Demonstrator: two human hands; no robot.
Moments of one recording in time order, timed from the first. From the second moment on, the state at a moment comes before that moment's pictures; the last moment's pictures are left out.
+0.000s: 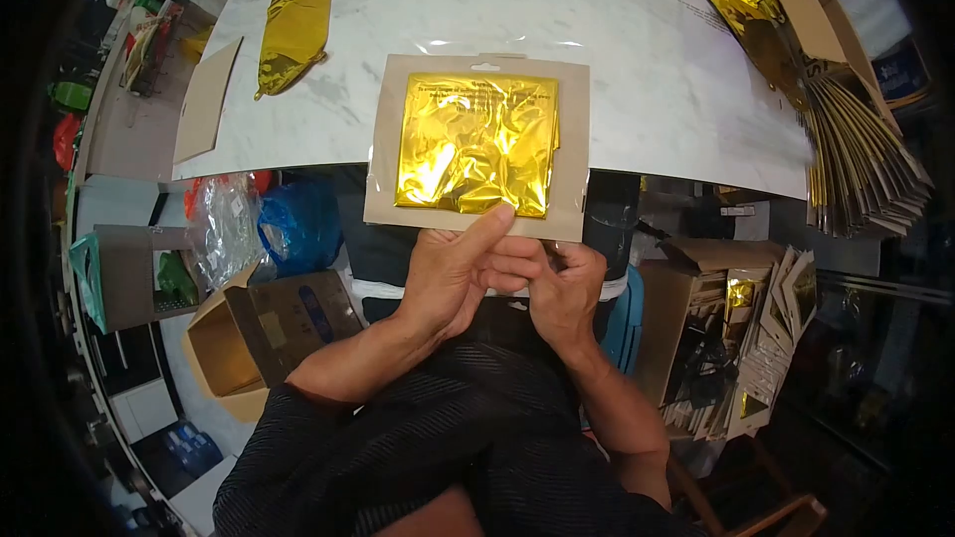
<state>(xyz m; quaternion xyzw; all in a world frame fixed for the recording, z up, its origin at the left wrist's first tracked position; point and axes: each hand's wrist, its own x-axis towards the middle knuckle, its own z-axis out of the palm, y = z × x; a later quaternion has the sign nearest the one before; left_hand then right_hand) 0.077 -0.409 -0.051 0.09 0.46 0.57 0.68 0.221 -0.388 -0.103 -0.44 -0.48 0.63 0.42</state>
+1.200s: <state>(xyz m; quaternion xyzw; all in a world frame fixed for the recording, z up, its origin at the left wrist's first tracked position) 0.031 -0.444 -0.070 0.14 0.51 0.62 0.58 0.223 -0.388 -0.088 -0.36 -0.52 0.65 0.42</state>
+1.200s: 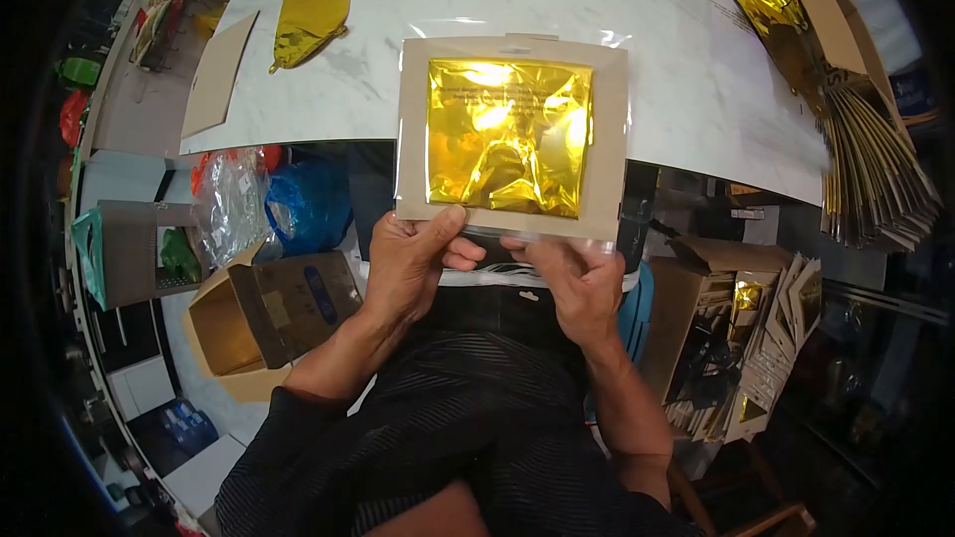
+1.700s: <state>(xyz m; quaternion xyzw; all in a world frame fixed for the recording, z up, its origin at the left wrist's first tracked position) 0.026 -0.441 -0.062 0.18 0.50 0.57 0.62 0.222 -0.388 -0.092 -0.41 -0.44 0.66 0.45</state>
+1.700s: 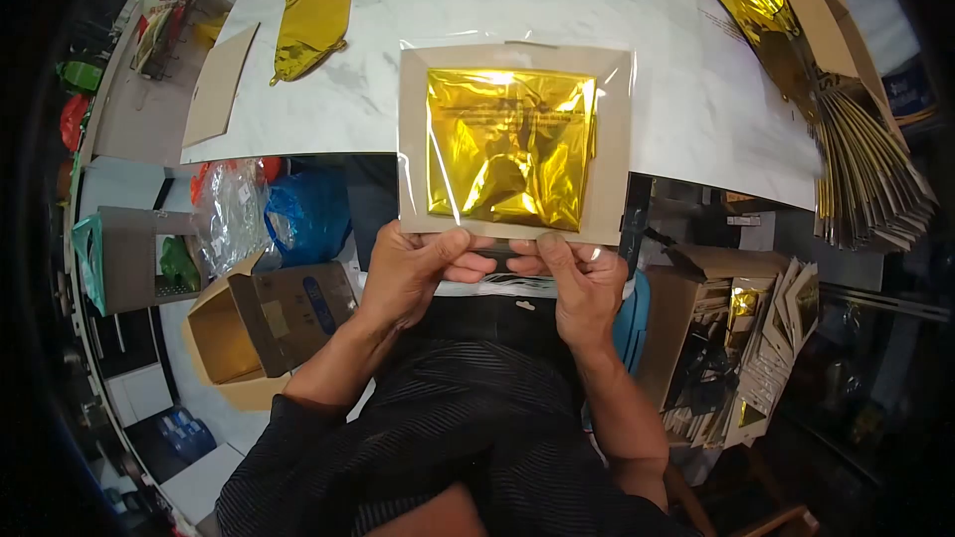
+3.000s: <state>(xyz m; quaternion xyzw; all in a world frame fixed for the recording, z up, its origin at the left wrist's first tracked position) -0.060 -0.294 0.028 0.75 0.59 0.26 0.12 0.227 -0.380 -0.105 -0.36 -0.36 0.73 0.46</state>
